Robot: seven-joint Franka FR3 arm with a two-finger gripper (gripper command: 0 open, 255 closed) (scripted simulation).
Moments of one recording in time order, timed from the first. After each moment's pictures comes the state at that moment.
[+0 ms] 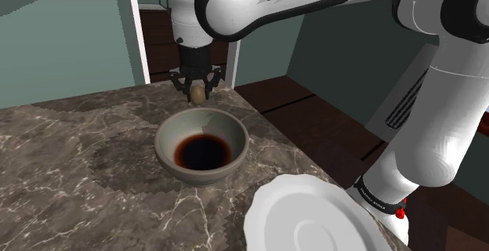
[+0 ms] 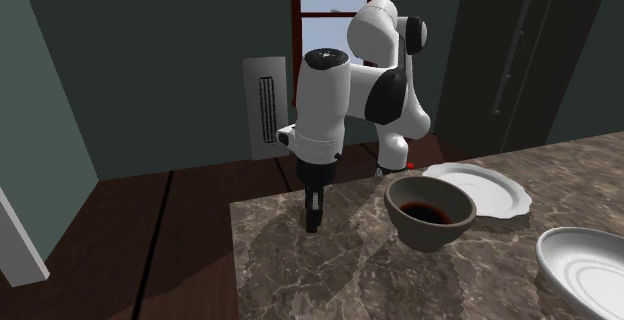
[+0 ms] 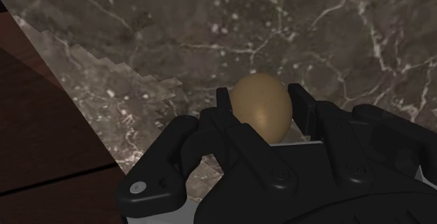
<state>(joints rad) 0.08 0.25 0.60 -1.73 -0.24 1.89 1.16</state>
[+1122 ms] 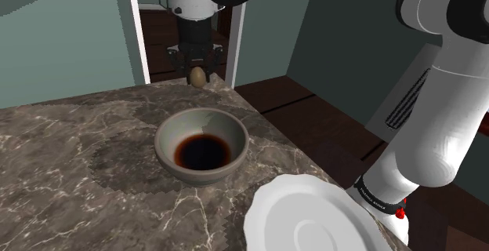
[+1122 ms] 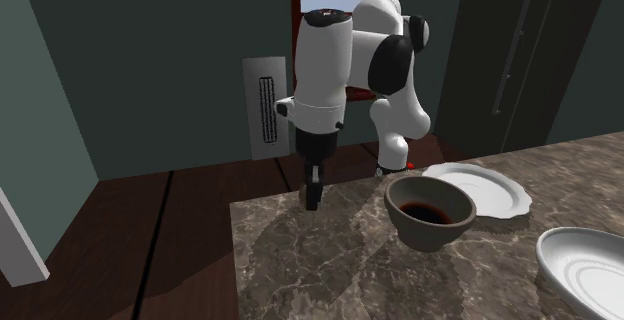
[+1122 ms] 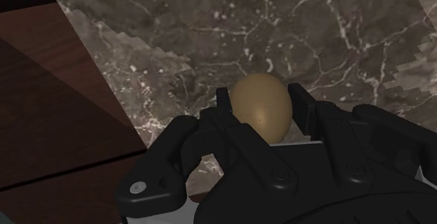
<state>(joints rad) 0.08 0.23 0.60 -1.60 -0.23 1.75 1.14</state>
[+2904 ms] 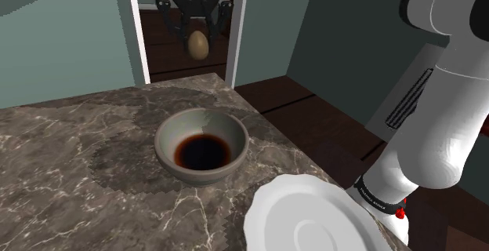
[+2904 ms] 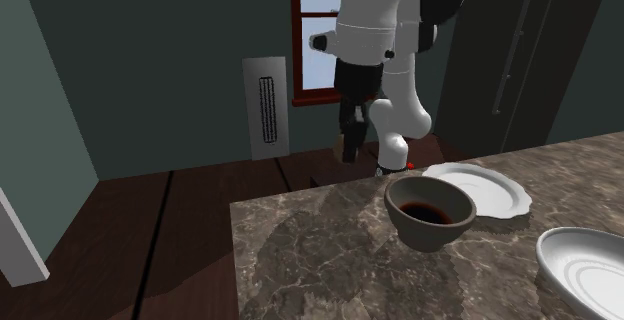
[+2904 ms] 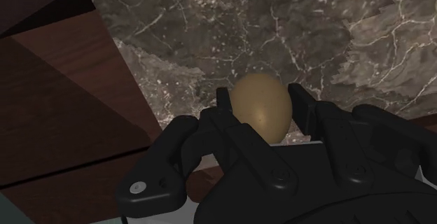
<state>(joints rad) 0.17 0.20 0.65 -1.34 -0.21 1.46 1.21</state>
